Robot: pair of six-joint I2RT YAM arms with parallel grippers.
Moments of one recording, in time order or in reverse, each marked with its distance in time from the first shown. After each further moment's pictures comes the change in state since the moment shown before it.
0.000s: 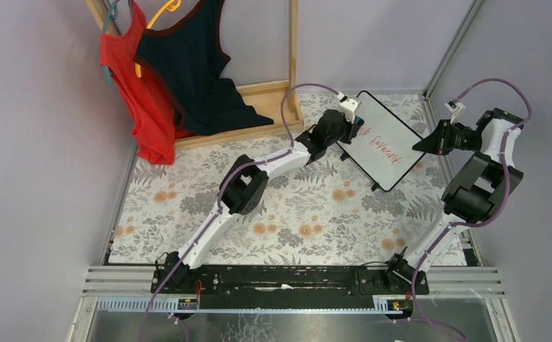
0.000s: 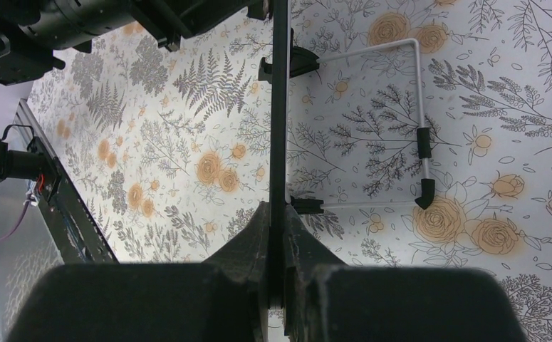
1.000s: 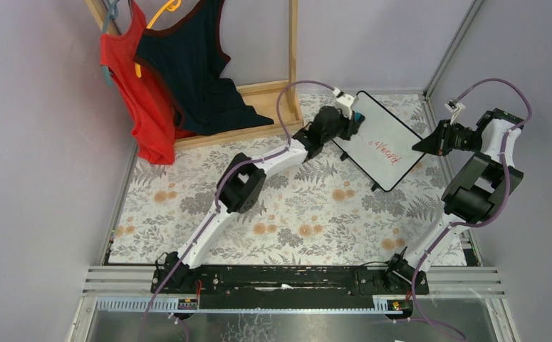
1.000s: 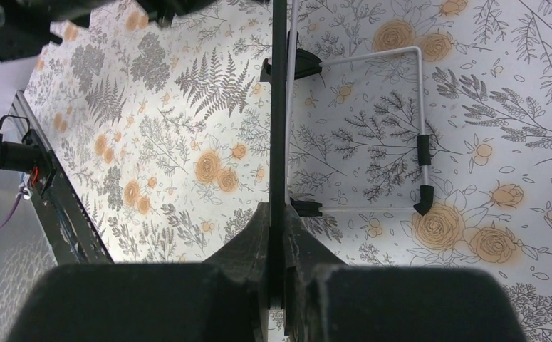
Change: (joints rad) left arm 0.002 -0.021 -0.020 0.059 0.051 -0.040; right arm -0.004 0.000 -0.003 -0.025 -0.016 -0.055
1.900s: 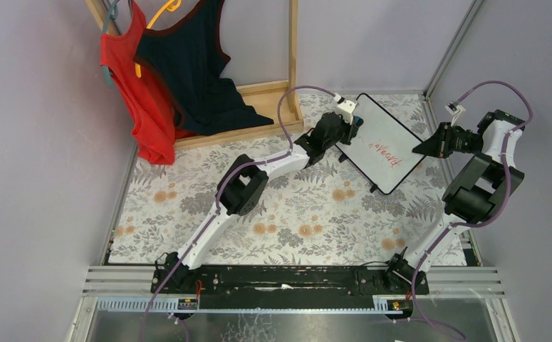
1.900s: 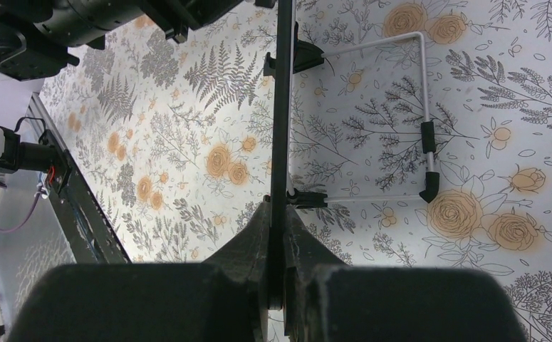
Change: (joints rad) left arm -0.013 -0.013 -0.070 0.051 -0.083 0.029; right arm -0.009 0.000 -0.007 -0.052 0.005 -0.017
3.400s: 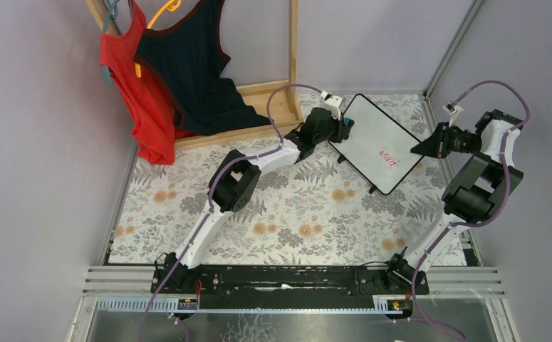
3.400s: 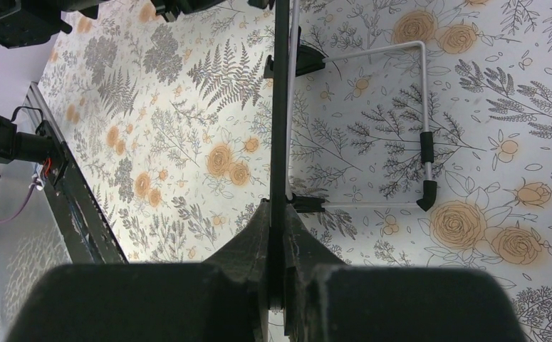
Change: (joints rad) left arm 0.063 -0.082 -0.113 -0.052 0.106 -0.148; right arm 0.010 0.000 -0.006 -0.017 -0.012 -0.052
